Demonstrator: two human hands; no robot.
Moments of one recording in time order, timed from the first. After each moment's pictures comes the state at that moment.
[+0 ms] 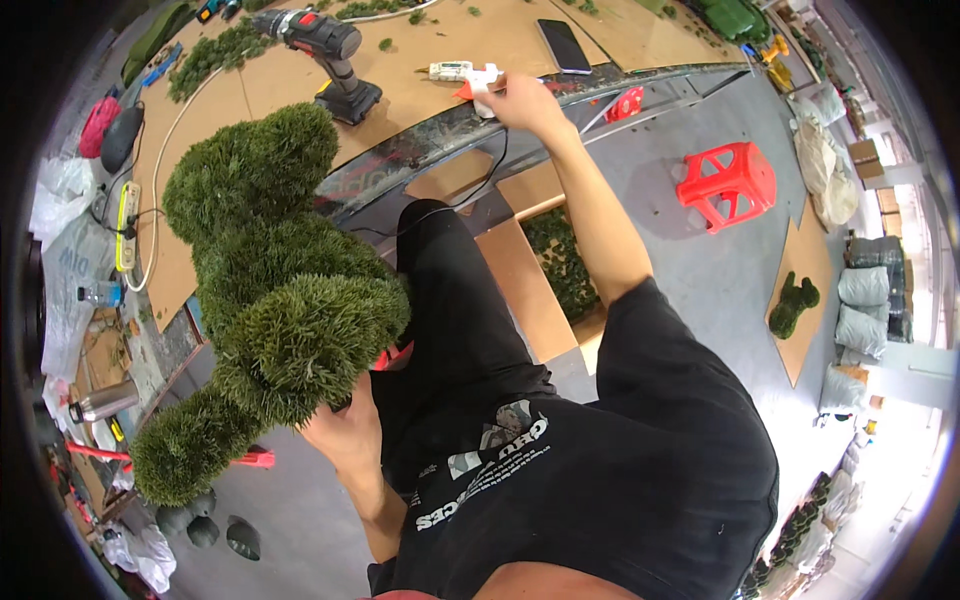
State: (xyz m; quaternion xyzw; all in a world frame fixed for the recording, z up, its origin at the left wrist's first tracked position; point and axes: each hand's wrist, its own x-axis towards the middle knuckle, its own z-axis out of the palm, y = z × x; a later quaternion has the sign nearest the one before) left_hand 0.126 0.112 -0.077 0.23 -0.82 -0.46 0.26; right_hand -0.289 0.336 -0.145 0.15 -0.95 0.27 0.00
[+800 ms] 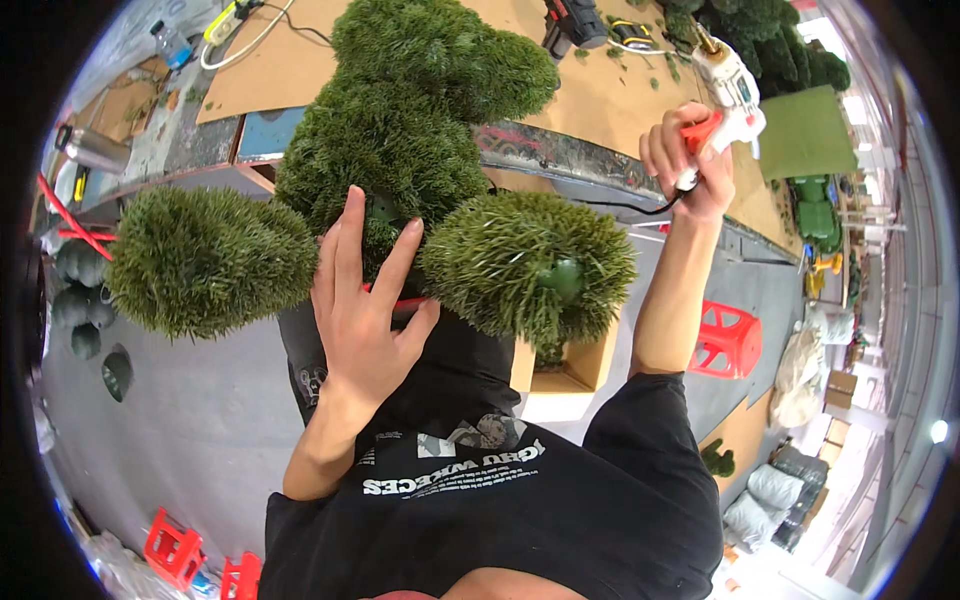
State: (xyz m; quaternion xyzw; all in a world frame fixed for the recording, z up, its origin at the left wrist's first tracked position) left_hand 0.127 0.097 -0.069 0.17 -0.89 -0.31 0.30; right_hand -0.222 0.271 -0.016 0.50 -0.39 0.71 -0.32
